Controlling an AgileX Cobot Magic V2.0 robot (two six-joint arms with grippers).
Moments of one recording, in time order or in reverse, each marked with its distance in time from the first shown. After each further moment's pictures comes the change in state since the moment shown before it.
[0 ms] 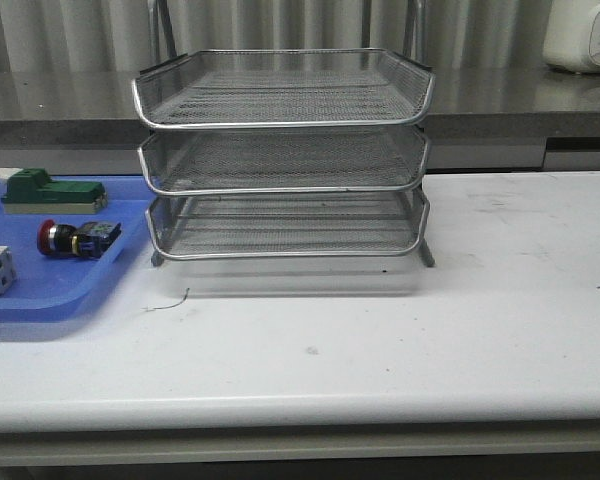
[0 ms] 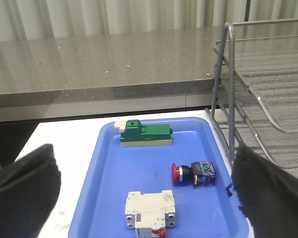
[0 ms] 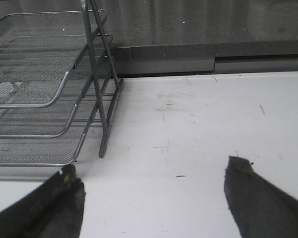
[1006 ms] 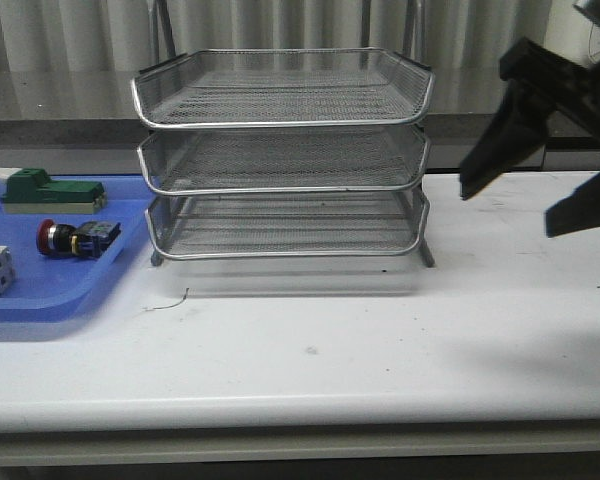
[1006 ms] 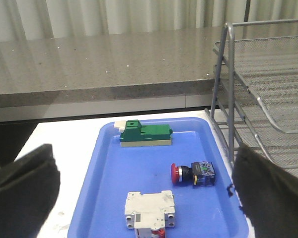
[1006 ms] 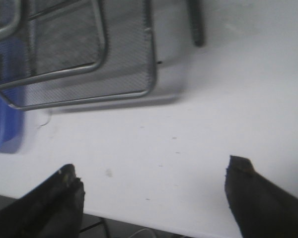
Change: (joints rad) left arm 0.000 0.000 0.000 -0.002 0.000 0.000; right arm 0.087 1.057 -0.348 0.949 0.152 -0.550
